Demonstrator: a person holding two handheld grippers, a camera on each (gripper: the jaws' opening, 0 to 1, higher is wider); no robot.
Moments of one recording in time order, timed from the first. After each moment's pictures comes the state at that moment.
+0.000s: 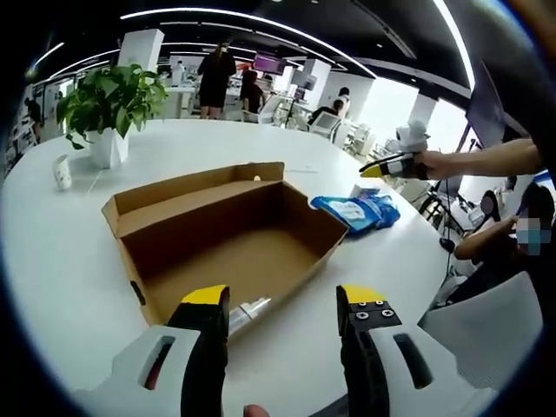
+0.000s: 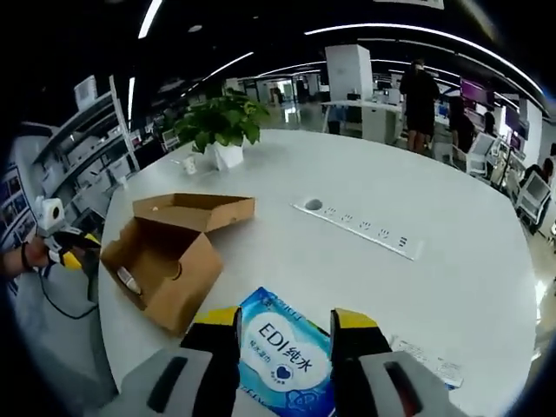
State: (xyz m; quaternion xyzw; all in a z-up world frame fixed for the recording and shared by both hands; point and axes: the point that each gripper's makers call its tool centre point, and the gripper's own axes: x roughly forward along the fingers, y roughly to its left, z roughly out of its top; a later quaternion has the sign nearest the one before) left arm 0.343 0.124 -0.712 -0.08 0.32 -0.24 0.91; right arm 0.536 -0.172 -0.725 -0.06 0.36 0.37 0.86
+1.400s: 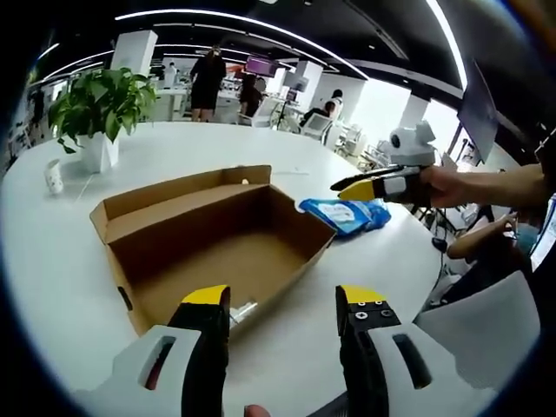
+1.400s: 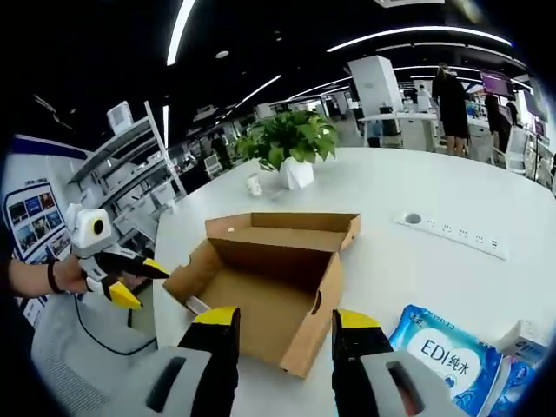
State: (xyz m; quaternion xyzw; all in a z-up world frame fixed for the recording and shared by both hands) left arm 0.341 0.107 -0.709 -0.08 0.32 -0.27 0.91; right arm 0.441 -0.031 -0.712 0.02 0.32 0.46 0.83
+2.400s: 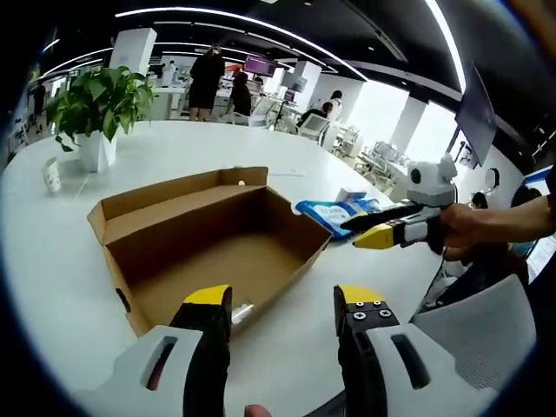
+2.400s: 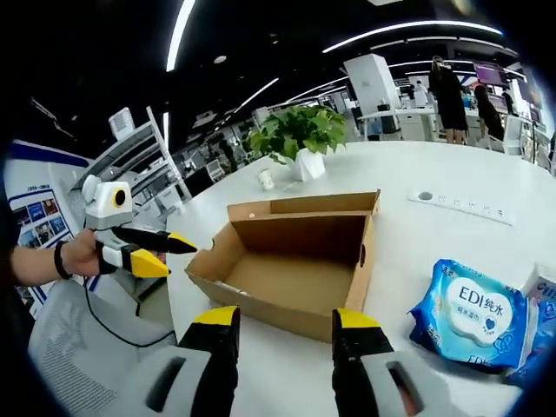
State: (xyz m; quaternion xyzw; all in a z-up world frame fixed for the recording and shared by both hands) left arm 0.345 0.109 -0.699 -0.08 0.32 -0.27 0.90; right arm 0.382 -0.024 -0.729 0.04 0.32 0.46 0.83
